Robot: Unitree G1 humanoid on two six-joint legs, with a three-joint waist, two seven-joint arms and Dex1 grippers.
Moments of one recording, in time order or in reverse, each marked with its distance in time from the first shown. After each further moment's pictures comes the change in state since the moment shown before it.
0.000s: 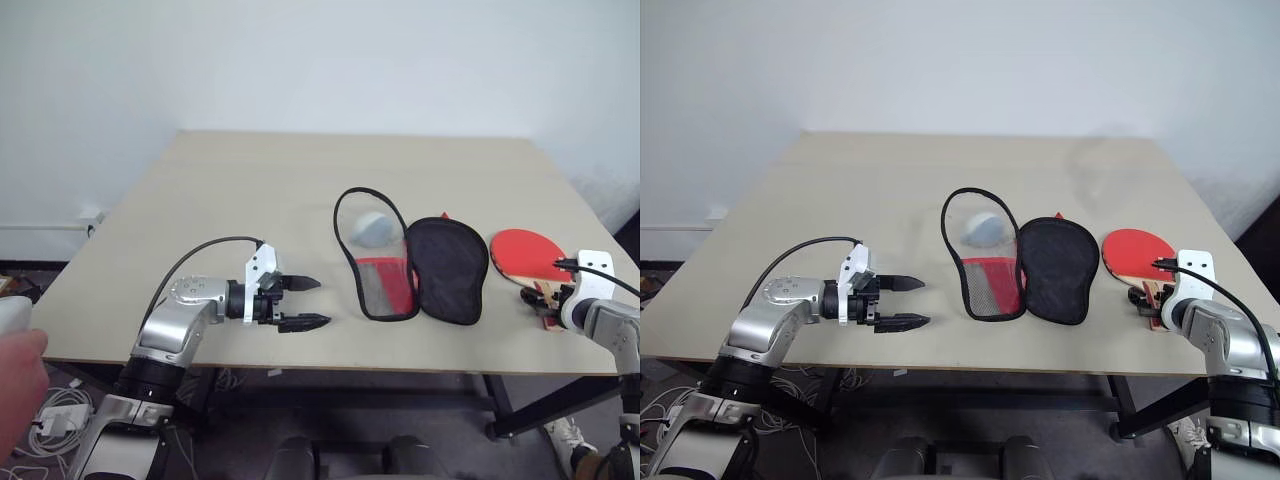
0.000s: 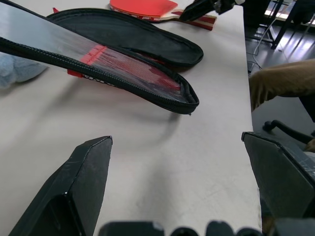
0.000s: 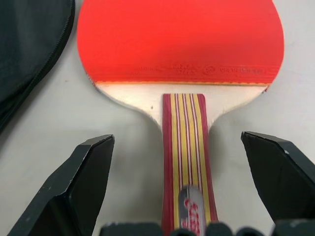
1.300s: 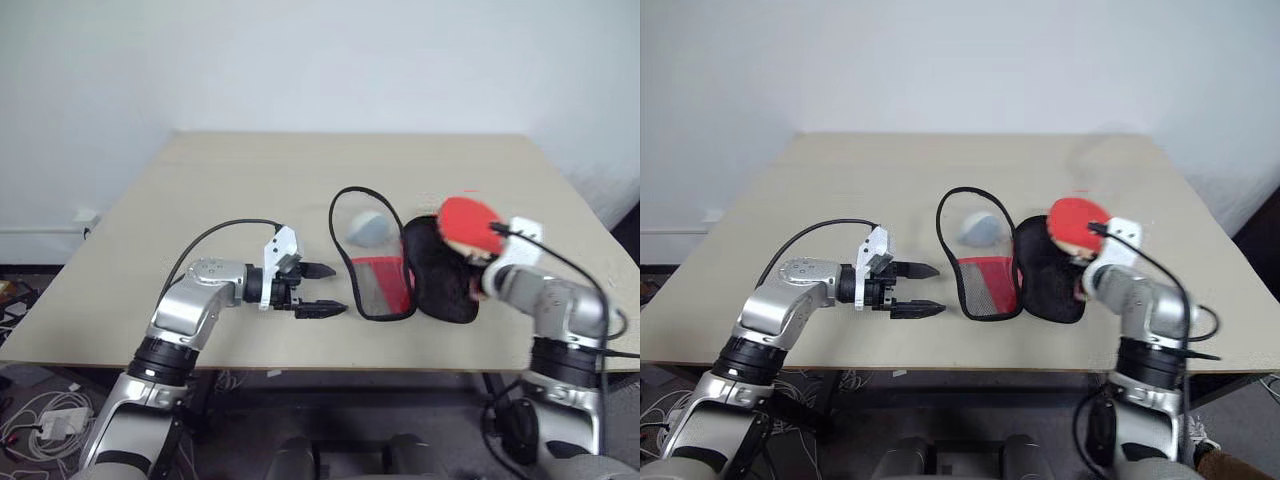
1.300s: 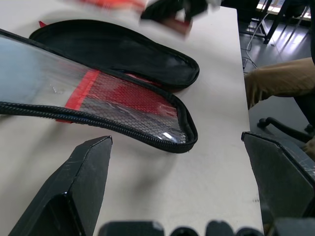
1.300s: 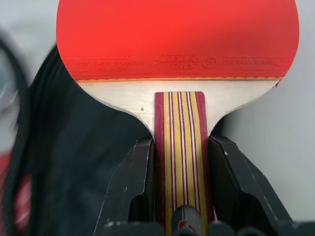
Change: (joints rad) left arm -0.132 -0.038 -0.047 -0.061 0.003 0.164 0.053; right arm -0.199 0.551 -0.084 -0.297 -0.061 0.329 -0.370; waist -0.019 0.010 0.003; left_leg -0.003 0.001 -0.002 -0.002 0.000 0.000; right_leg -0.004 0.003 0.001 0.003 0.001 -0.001
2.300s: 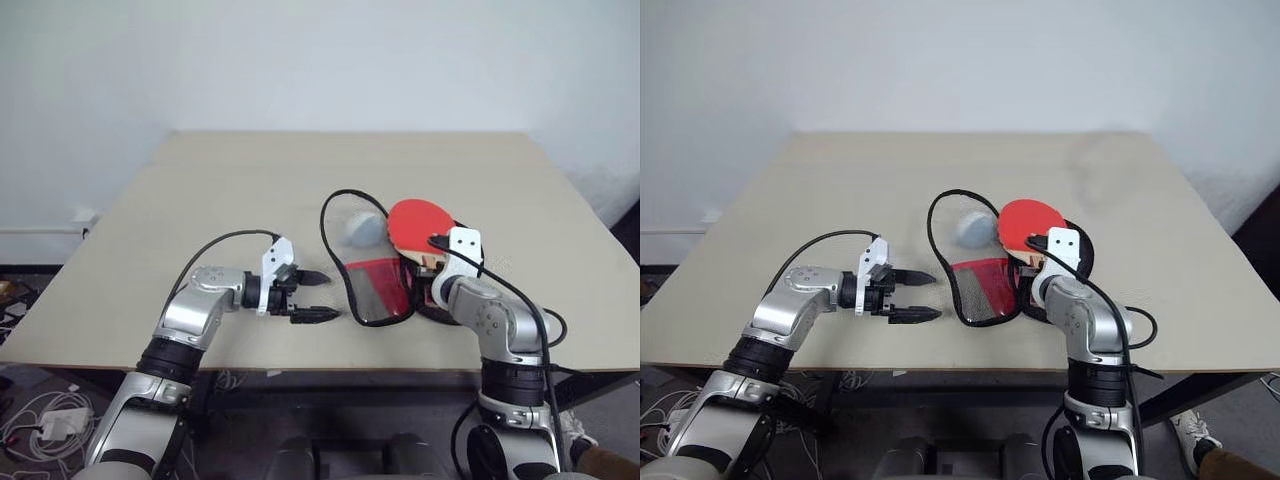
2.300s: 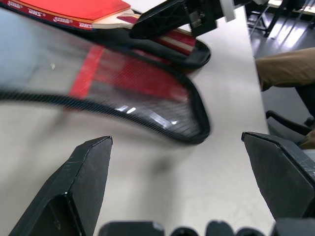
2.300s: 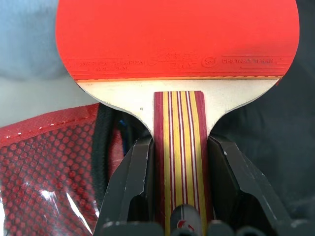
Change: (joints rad) left arm 0.009 -0.014 -0.021 0.238 0.057 -0.222 -0.070; right arm 0.097 0.105 0.211 -0.131 -0.068 -0.091 -0.017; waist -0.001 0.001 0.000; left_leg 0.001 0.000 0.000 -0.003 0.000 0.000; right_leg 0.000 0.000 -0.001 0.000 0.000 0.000
